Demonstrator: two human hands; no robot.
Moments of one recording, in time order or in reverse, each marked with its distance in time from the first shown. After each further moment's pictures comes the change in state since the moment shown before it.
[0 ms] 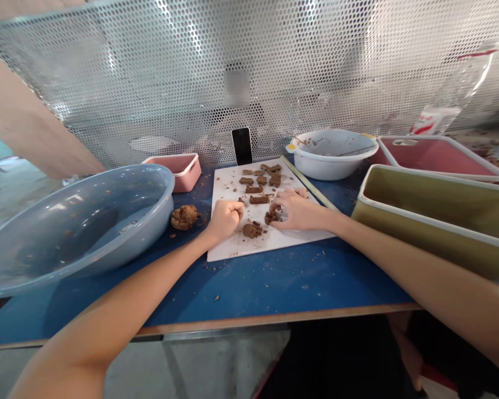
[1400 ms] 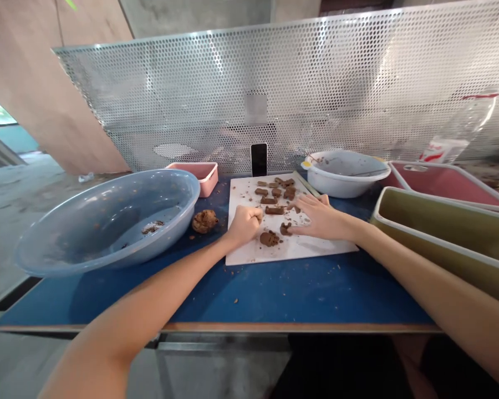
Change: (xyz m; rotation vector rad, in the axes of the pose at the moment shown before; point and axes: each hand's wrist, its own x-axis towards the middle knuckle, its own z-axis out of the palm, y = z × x) left_hand 0.001 -0.009 0.004 -0.120 0.057 0.043; right_hand -0.005 0.002 -0.021 -0.145 0.054 -0.068
